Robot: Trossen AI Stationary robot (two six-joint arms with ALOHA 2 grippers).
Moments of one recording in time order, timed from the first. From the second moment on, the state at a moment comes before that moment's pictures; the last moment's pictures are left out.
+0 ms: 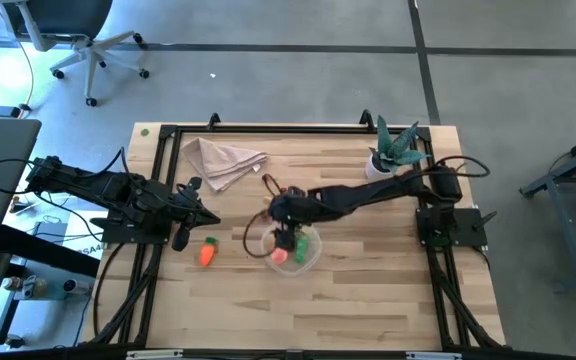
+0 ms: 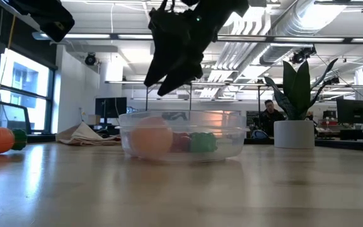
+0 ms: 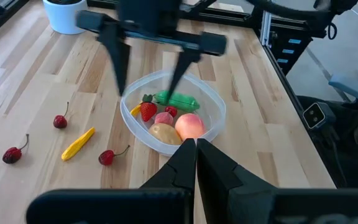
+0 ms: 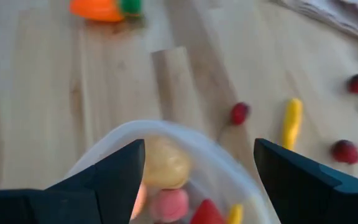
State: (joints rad) left arm -0.15 0.60 0.63 -0.53 -0.13 -0.24; right arm 0.08 1.95 1.51 -0.43 0.11 0.25
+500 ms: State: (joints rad) left arm -0.15 0.60 0.63 -0.53 -0.13 -0.24; right arm -0.07 1.95 1.52 -0.46 0.13 0.29
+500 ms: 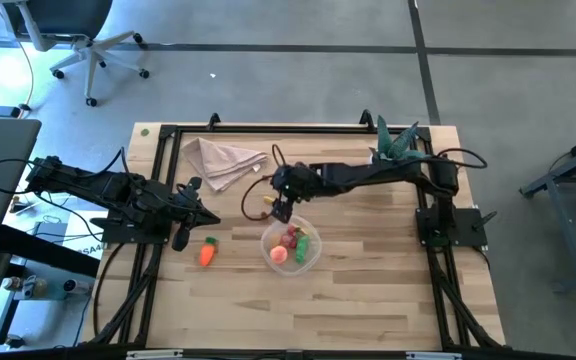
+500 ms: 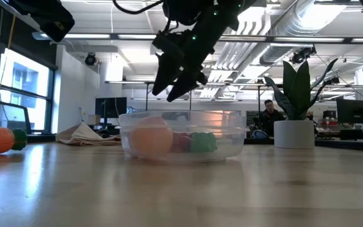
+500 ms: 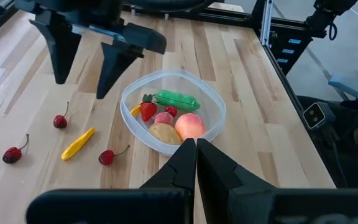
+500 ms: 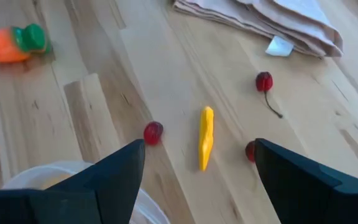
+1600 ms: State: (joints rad) left arm -0.15 0.60 0.63 -0.52 -0.13 -0.24; right arm -0.26 2.04 1.49 -0.56 -0.08 -0.19
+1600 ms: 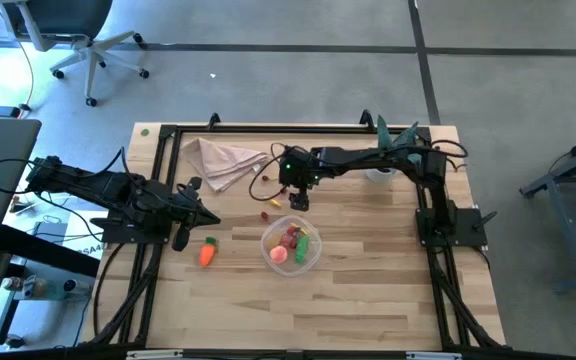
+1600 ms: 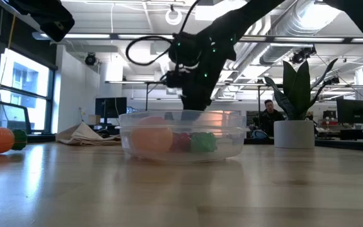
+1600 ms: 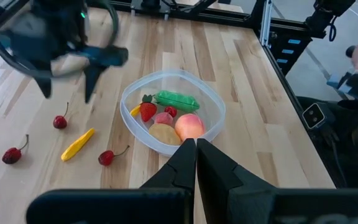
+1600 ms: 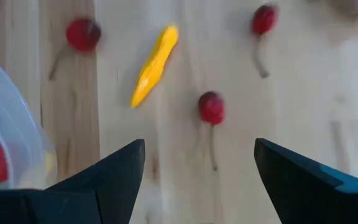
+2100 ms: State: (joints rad) left arm -0.15 0.60 0.63 -0.53 -0.13 -0.24; right arm -0.28 2.08 1.49 -0.52 -0.04 -0.22
